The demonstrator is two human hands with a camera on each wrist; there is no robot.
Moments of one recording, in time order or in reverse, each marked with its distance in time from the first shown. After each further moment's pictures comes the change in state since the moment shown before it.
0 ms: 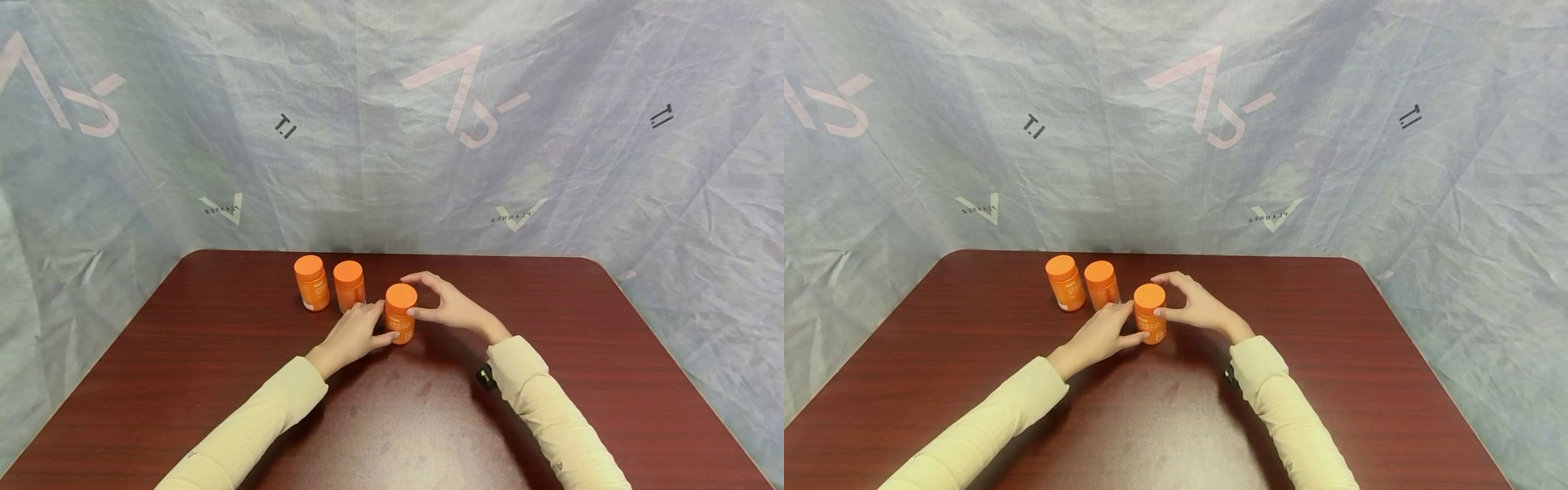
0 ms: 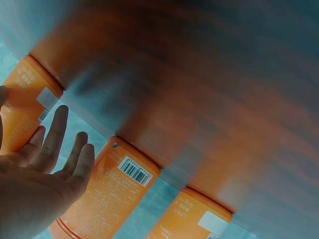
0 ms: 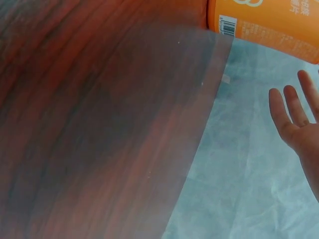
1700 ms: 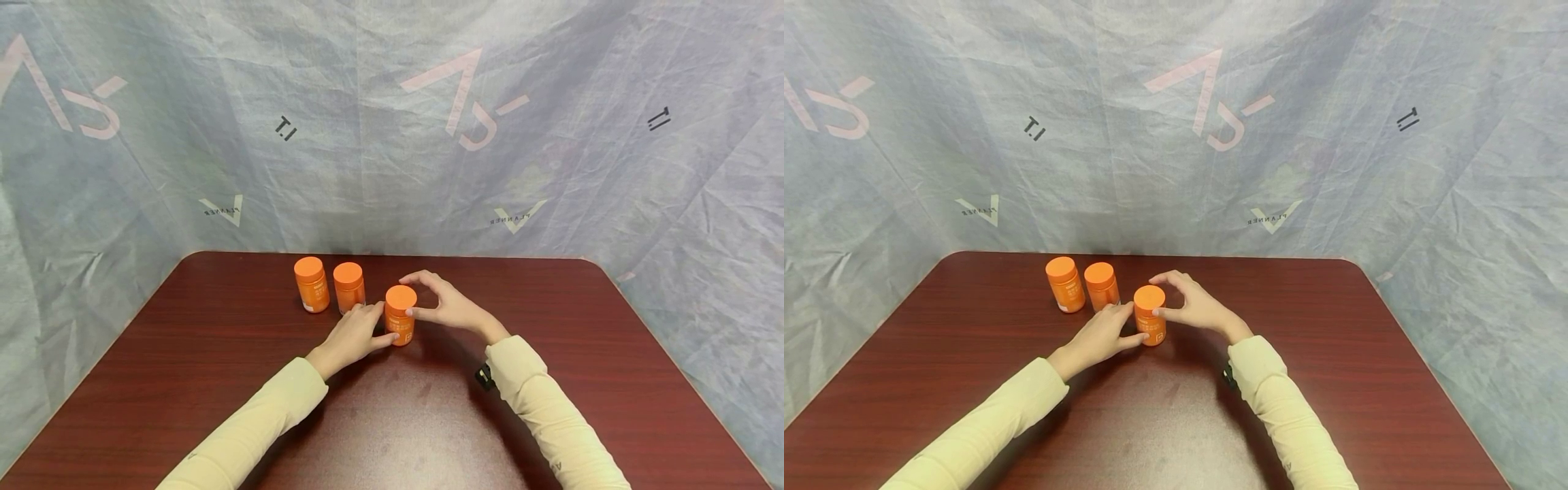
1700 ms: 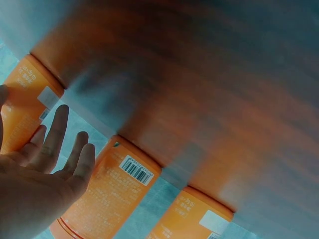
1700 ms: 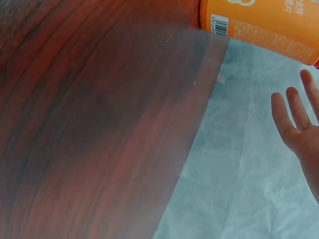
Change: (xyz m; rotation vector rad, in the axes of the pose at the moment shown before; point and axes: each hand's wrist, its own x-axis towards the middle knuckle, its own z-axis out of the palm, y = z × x) left_hand 0.000 0.001 -0.001 0.016 -0.013 -0.017; right_hand 0.001 -0.004 -0.002 -0.014 -0.002 -0.025
